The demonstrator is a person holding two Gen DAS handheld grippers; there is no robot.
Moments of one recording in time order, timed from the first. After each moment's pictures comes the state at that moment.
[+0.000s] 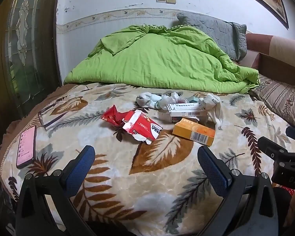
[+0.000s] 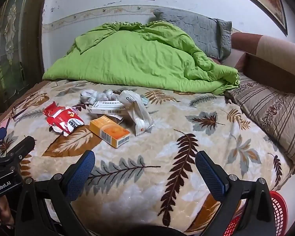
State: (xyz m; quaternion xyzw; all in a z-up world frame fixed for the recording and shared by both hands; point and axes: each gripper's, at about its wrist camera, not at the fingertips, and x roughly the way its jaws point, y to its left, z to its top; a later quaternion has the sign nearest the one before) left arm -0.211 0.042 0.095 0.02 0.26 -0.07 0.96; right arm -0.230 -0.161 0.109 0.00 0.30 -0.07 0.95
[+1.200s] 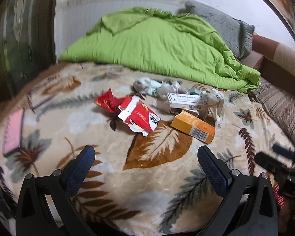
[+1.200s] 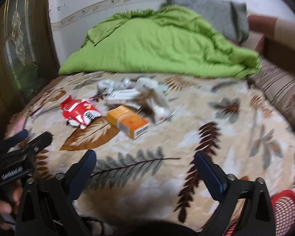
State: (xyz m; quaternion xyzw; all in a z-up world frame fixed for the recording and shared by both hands) left arm -0.172 0.057 0.084 -0.04 0.34 -0.09 0.94; right arm -0.205 -0.172 0.093 0.11 0.37 0.06 0.92
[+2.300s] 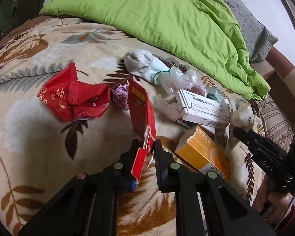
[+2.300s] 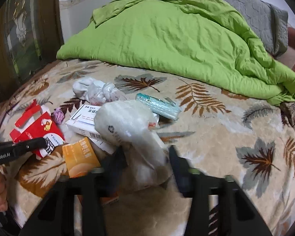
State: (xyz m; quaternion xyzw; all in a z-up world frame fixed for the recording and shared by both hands) left arm -0.035 0.047 0.036 -0.14 0.44 -0.13 0.88; right arm -0.032 -0.203 0.062 -0.01 0.37 0.08 0.93
